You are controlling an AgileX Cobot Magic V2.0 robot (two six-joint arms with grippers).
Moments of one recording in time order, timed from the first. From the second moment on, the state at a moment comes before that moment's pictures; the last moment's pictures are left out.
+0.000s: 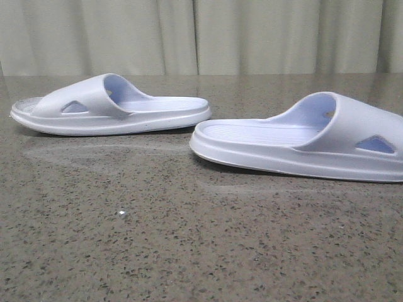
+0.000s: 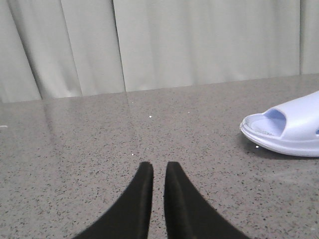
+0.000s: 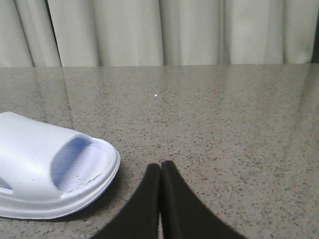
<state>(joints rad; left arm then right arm) 0.01 0.00 0.00 -0.07 0.07 0.19 0.02 -0.01 0.01 0.03 0.12 -0.05</state>
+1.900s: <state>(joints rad) 0.01 0.07 -0.13 -0.69 0.17 0.19 0.02 0.08 -0.09 0.62 0.16 -0.04</state>
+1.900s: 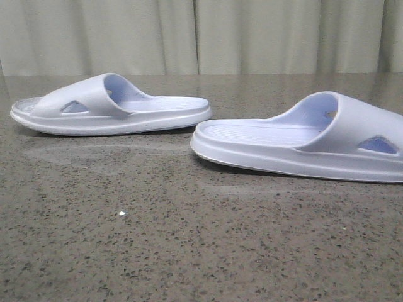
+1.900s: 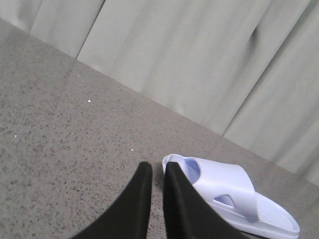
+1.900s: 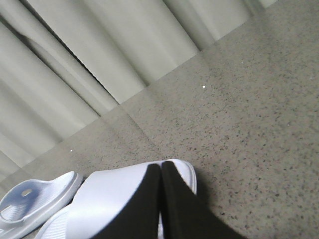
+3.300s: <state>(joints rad) 0.01 0.81 -0.51 -0.64 0.45 0.42 -0.18 0.97 -0.59 0.62 0.66 -0.35</state>
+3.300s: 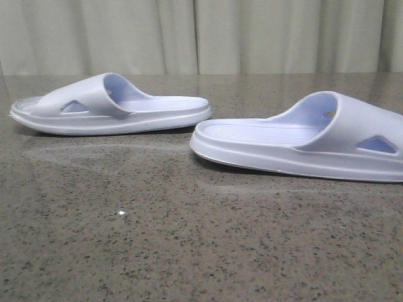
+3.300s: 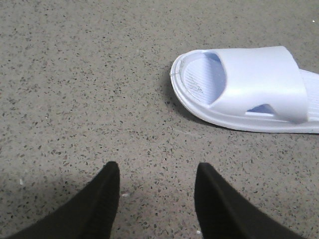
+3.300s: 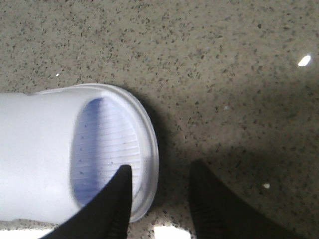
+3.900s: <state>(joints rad) 0.01 0.93 -0.61 -0.65 0.52 0.44 -0.42 1.32 -0.64 1.08 0.98 -0.82</state>
